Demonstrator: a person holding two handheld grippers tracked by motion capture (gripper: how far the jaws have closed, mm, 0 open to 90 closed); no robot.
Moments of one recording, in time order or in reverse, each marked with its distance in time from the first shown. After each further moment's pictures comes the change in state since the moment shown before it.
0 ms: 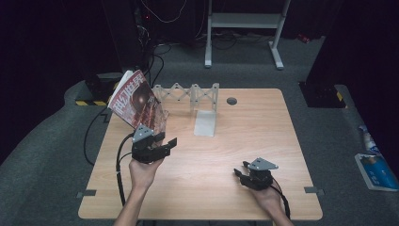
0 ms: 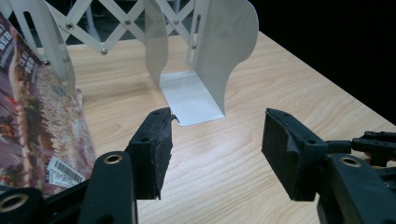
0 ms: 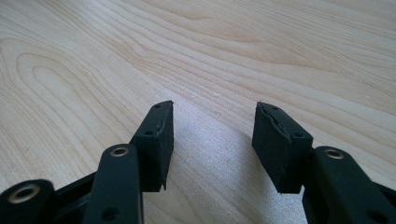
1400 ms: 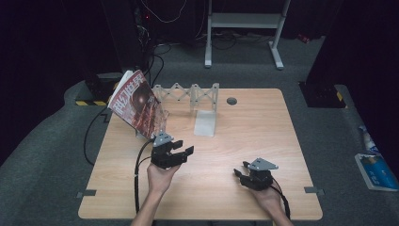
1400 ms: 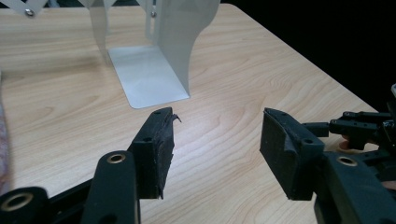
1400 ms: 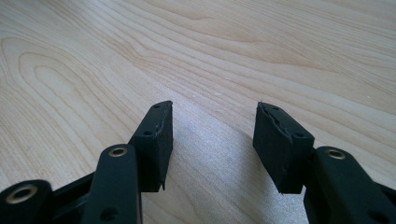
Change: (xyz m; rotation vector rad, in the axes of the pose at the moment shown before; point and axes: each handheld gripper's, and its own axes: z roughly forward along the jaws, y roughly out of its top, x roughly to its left) left arm -0.028 -0.022 0.041 0.062 -0.084 -0.018; right arm 0.000 0.000 0.000 -0.002 0.003 -0.003
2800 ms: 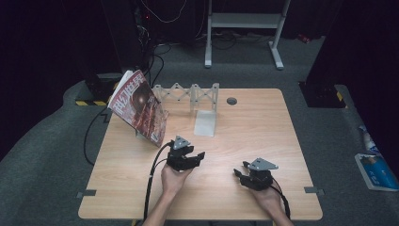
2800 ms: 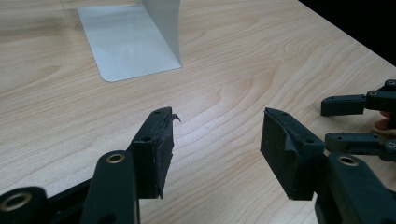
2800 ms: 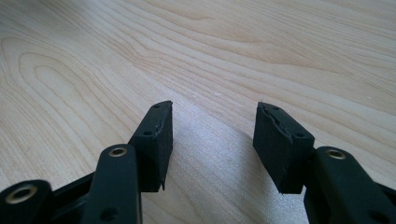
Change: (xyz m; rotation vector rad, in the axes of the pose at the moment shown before) left arm -0.011 -0.024 0.055 0.095 0.020 0.026; right arm 0.000 0.000 0.000 0.000 0.001 0.000
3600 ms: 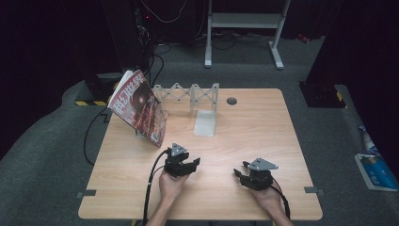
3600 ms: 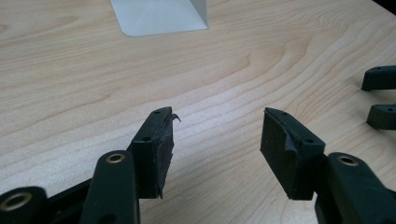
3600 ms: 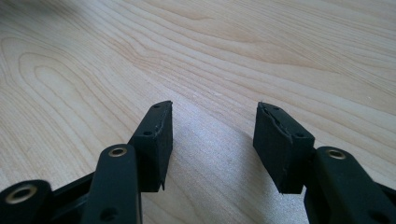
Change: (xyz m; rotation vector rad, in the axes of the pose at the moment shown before) left arm 0.009 -0.031 0.009 0.038 0.066 -0.033; right arm 0.000 0.000 0.000 -0.001 0.000 -0.001
